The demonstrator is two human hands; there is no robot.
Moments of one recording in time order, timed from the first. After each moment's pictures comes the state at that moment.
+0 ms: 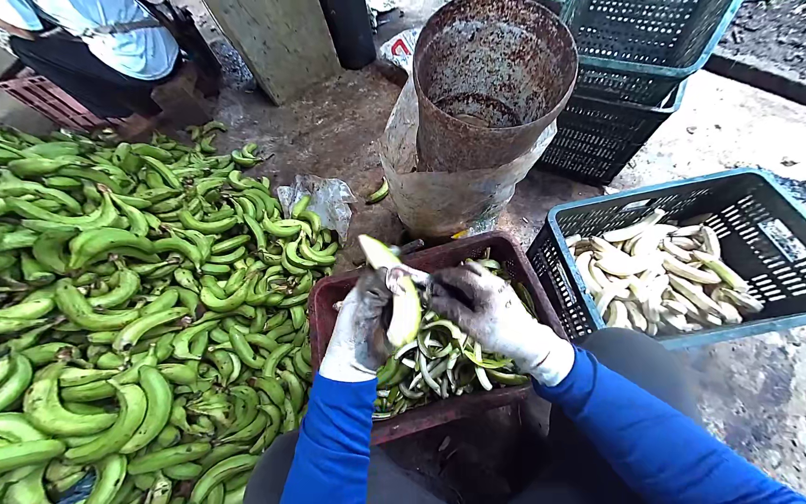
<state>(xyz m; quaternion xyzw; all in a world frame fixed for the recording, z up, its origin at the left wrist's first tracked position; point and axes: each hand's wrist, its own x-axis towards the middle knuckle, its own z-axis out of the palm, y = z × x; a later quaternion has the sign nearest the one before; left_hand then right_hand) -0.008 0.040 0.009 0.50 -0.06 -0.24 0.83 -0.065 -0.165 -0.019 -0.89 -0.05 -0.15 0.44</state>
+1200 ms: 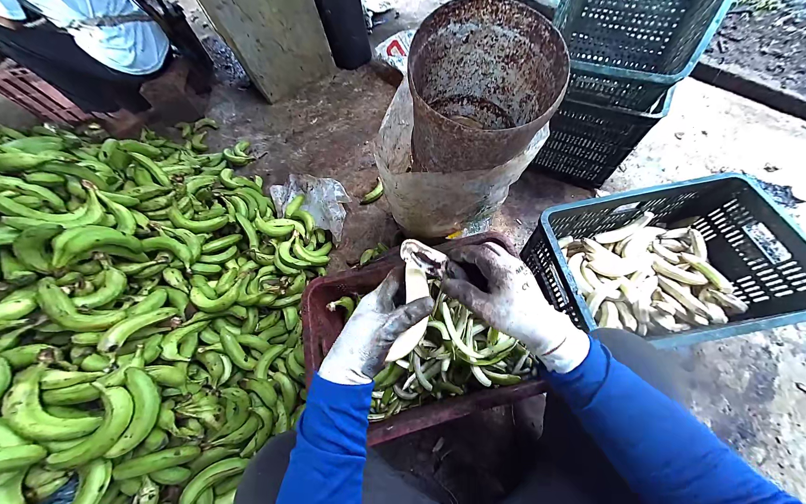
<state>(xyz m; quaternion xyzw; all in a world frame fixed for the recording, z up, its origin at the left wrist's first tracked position) -0.012 0.033 0.014 0.70 -0.14 -0.27 0.64 -0.064 -0.192 -0.005 -0.91 -0.01 -0.19 0.38</state>
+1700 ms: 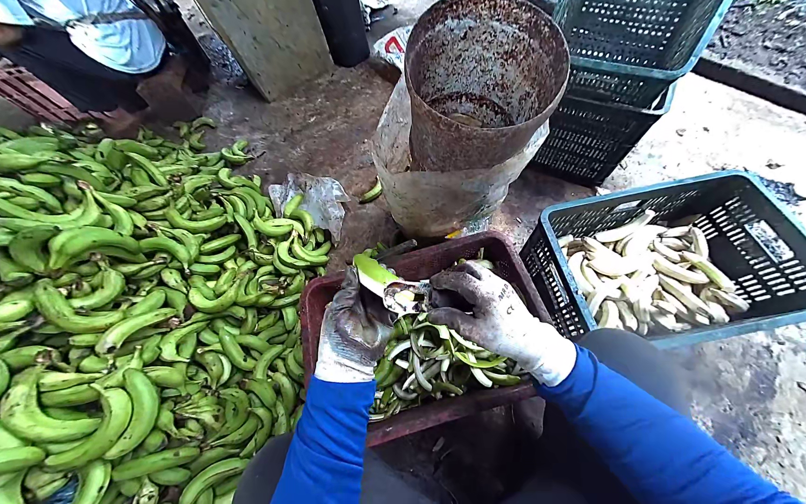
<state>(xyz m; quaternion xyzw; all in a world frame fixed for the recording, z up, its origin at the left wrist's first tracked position) -0.002 0.034 -0.001 0.35 0.02 -0.19 0.92 -0.068 -0.178 -0.027 -0.89 -0.13 -0.21 0.38</state>
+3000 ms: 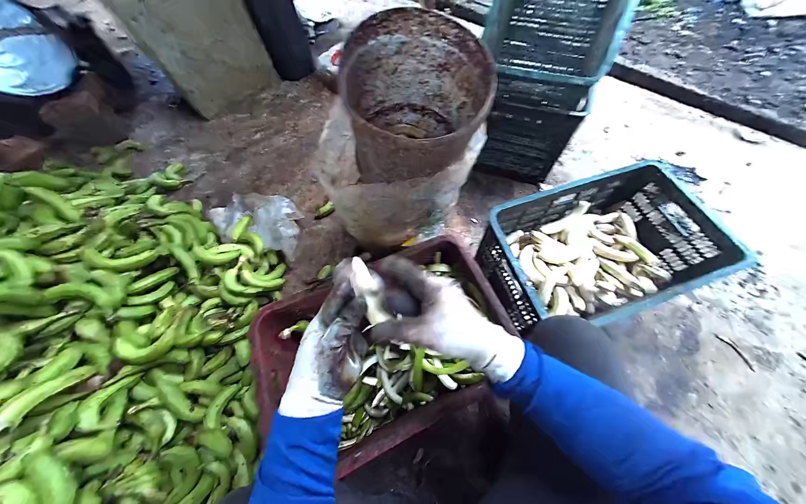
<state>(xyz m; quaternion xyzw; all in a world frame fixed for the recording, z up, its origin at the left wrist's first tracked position) -0.016 0.012 -0.006 0.50 -0.07 -0.26 0.82 -0.073 -0.170 -0.003 -0.82 0.02 -0.07 0.57</state>
